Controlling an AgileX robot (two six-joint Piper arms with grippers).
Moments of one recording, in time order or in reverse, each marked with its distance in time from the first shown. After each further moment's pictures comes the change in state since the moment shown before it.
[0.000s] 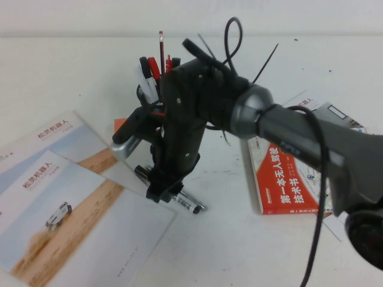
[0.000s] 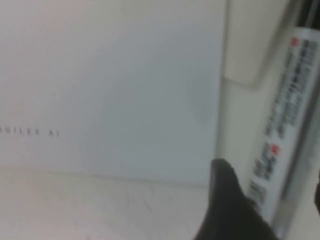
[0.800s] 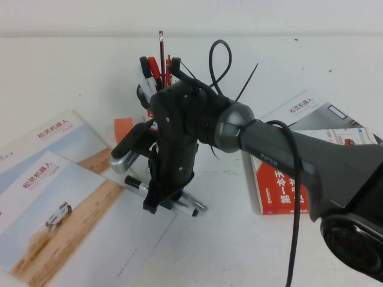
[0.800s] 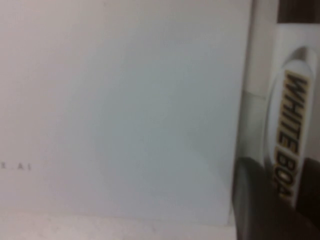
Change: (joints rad) right arm 0.019 0.091 -0.040 -0.024 0.000 0.057; left arm 0.000 0.000 0.000 0.000 0.000 0.000
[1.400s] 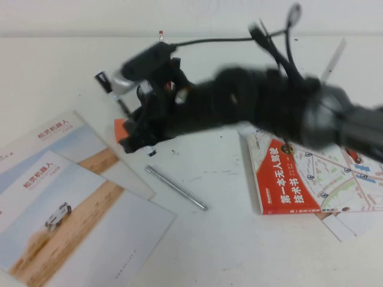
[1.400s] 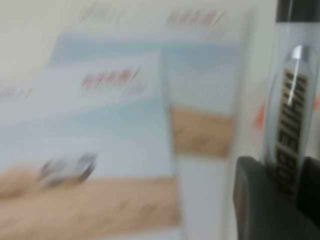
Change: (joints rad) right arm -0.037 -0.398 0.463 0.399 -0.802 -0.171; left arm 0.000 0.000 0.000 0.000 0.000 0.000
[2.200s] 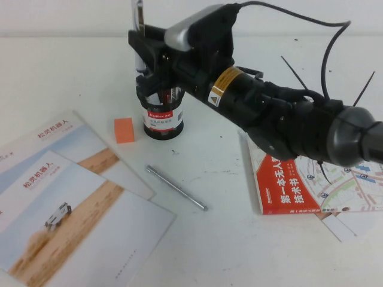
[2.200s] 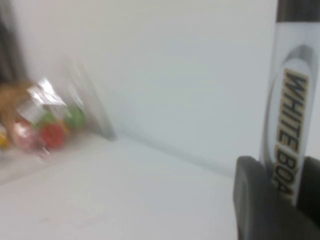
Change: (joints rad) right arm -0.083 -0.042 0.273 -0.827 -1.083 0.873; left arm 0.000 0.000 0.000 0.000 0.000 0.000
